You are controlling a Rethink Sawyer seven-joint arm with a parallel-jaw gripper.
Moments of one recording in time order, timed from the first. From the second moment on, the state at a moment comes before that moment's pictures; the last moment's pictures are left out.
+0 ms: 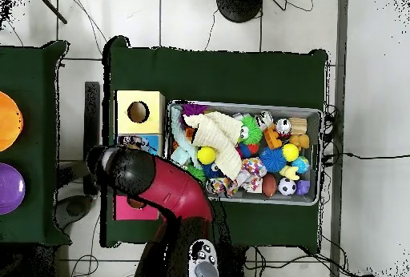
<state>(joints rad) 0.09 -0.79 -0.07 1.91 0.64 0.50 2.84</state>
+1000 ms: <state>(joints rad) 0.13 -0.72 -0.12 1.89 0.54 0.54 2.84</state>
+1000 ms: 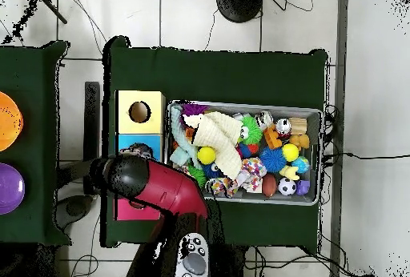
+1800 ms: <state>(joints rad) 0.08 -0.71 -0.03 1.91 0.61 0.45 2.84</state>
